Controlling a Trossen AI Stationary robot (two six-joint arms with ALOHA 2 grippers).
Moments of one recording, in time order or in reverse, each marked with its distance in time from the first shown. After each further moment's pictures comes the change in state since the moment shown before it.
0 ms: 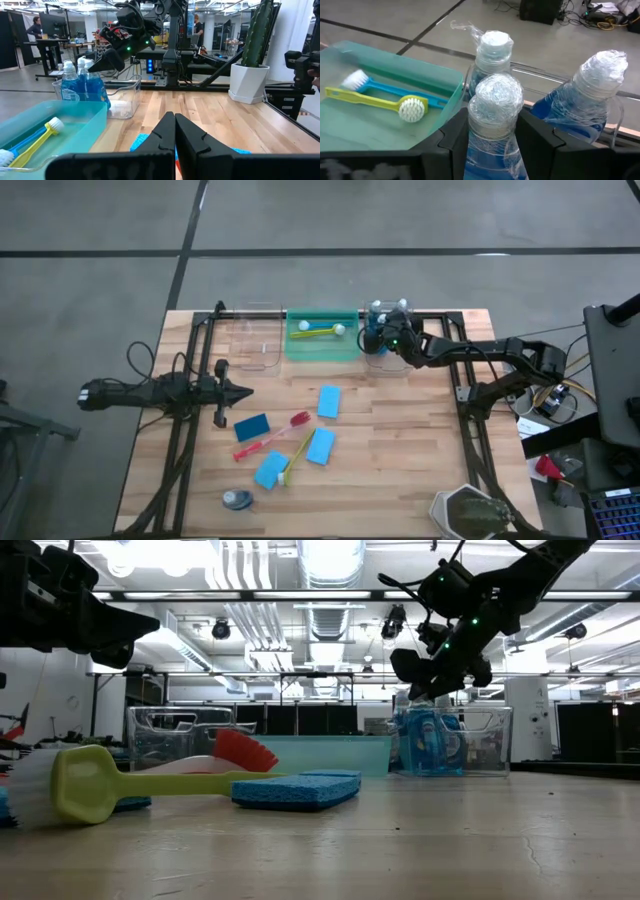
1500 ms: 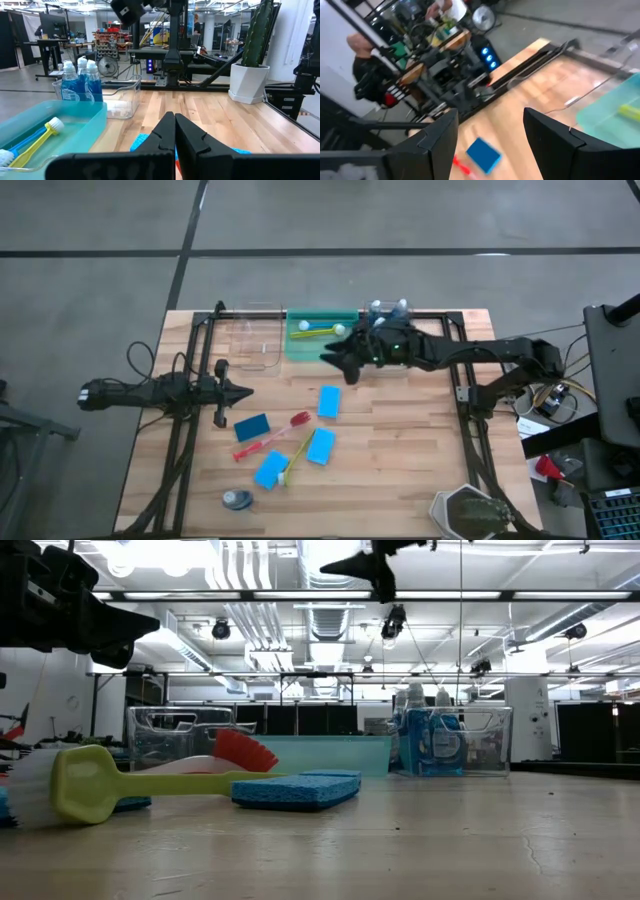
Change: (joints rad) left arm 0.000 0.000 0.000 0.000 0.000 0.000; right arm 0.300 0.034 0.455 -0.013 -0.666 0.144
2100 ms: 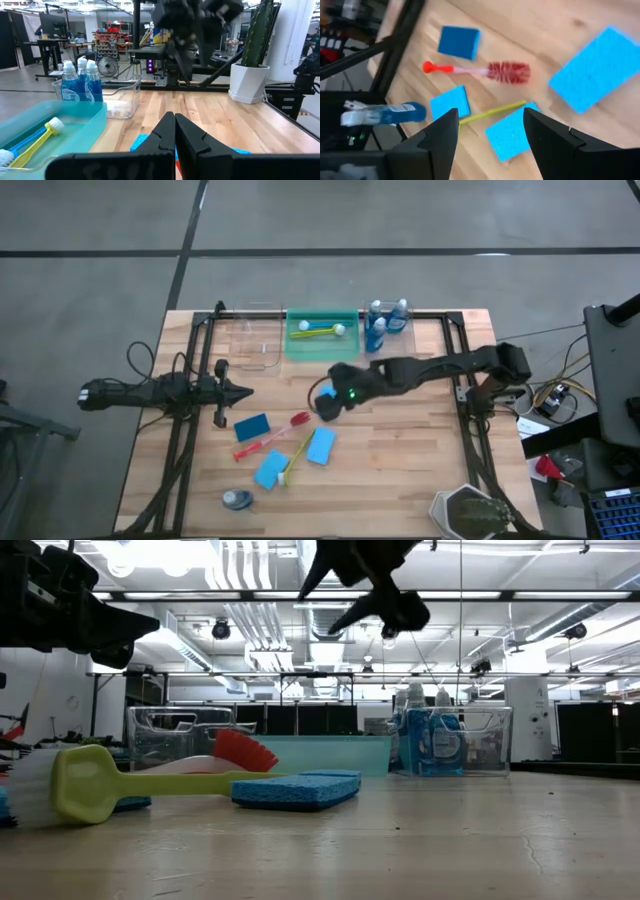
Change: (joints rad) left arm 0.000 0.000 0.000 0.000 0.000 0.000; right arm 0.193 0.281 0.271 -0.595 -0.014 0.528
